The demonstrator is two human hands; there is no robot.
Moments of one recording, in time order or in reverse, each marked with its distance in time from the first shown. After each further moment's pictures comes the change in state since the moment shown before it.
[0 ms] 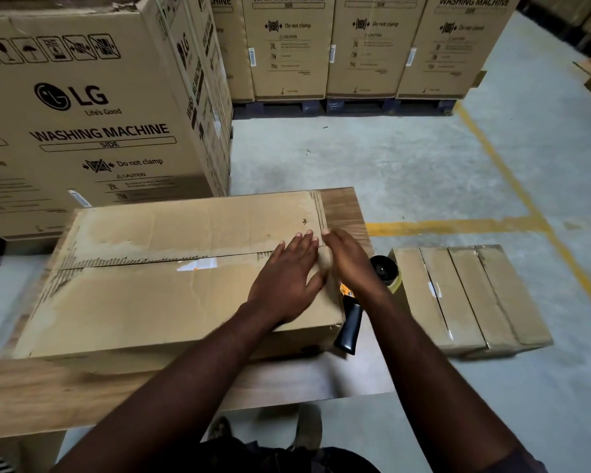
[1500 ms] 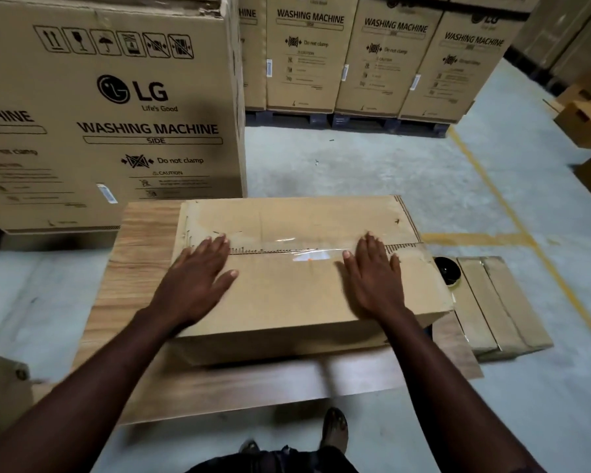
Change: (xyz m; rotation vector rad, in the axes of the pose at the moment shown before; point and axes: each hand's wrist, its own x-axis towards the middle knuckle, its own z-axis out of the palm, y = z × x) left_hand -0.172 -0.298 -0.108 0.054 -0.018 -0.159; right_hand -0.052 -0.021 0.162 -0.974 0.163 -0.077
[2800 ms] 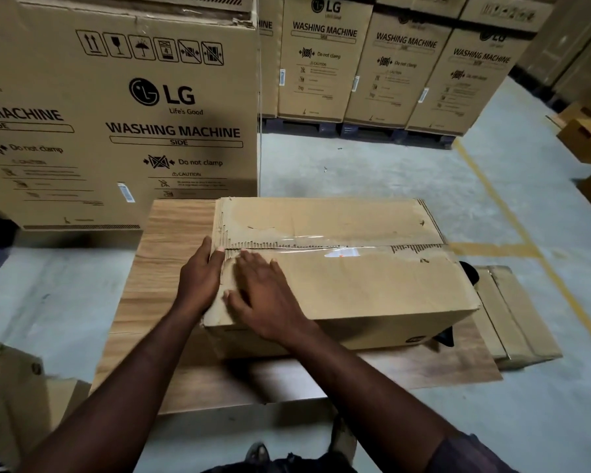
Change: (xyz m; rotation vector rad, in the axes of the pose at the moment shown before) left_hand -0.015 -0.022 -0.009 -0.862 0.235 -0.560; right_hand -0.058 -0.208 0.064 0.189 -0.052 -0.590
